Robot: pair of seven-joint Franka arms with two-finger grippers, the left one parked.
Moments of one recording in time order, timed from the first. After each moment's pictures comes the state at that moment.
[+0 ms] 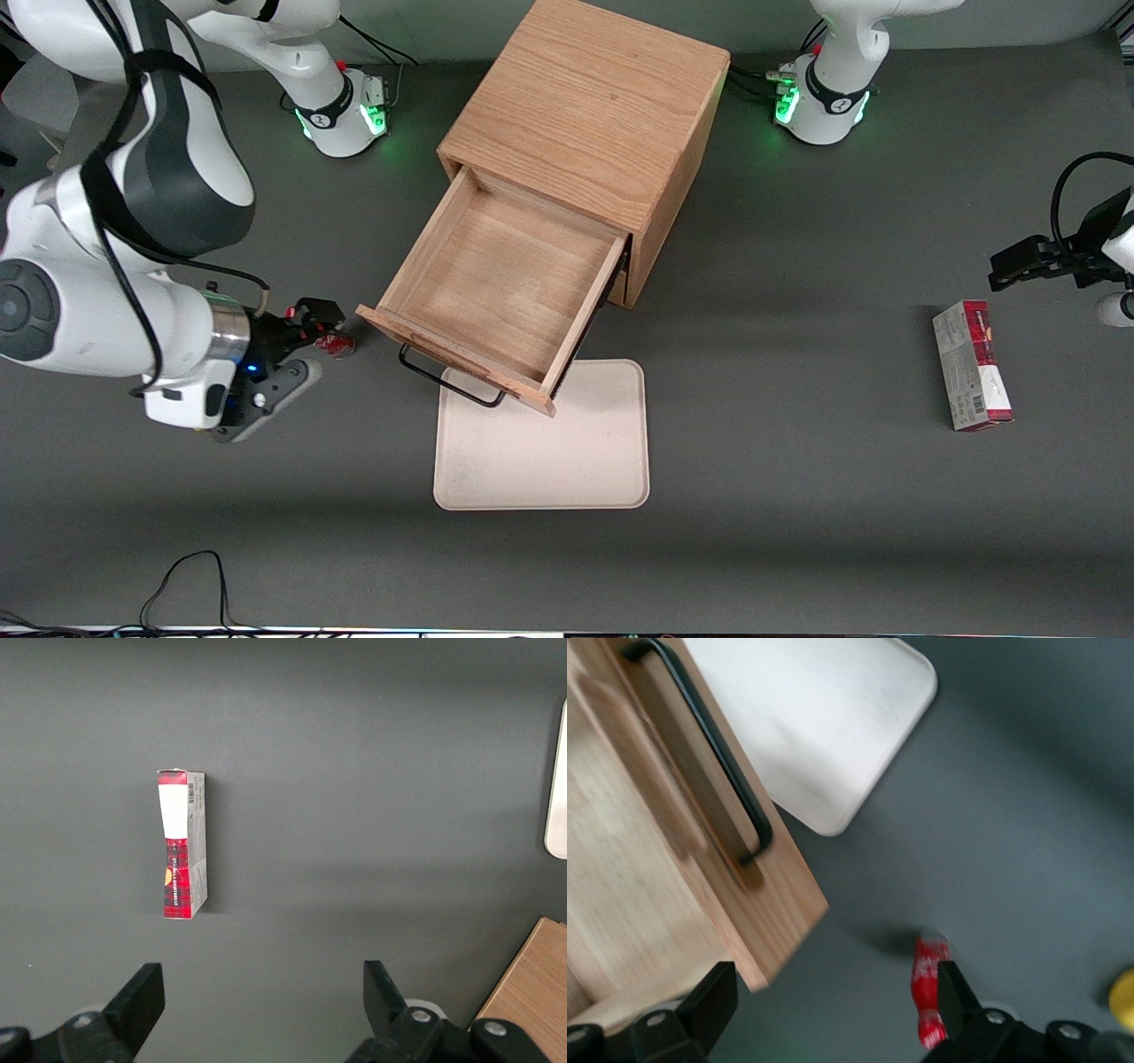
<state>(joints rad) 0.12 0.47 0.13 -1.18 0.08 1.48 -0.33</state>
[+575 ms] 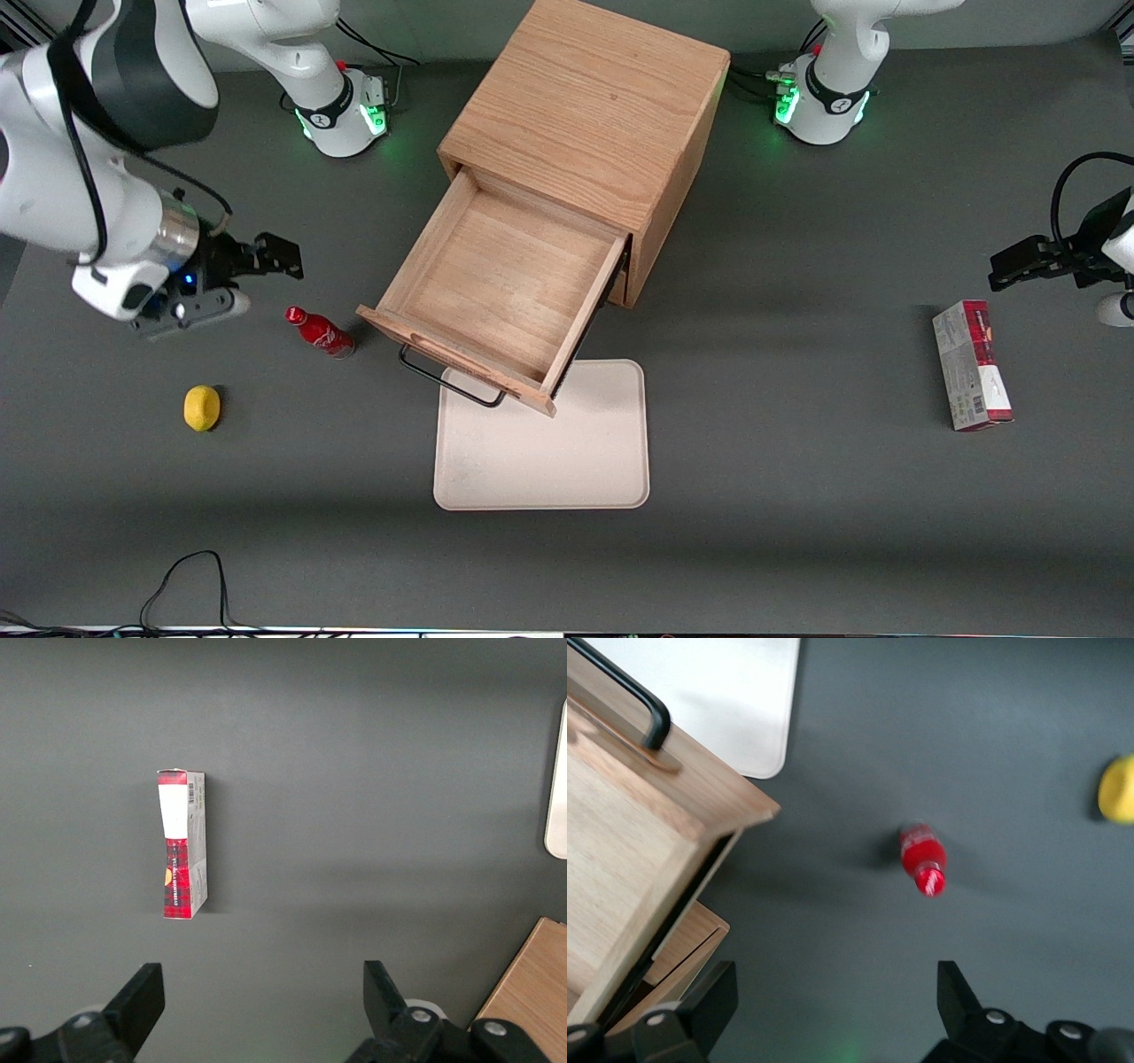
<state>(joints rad) 0.12 -0.01 0.04 -1.80 0.08 1.66 -0.01</state>
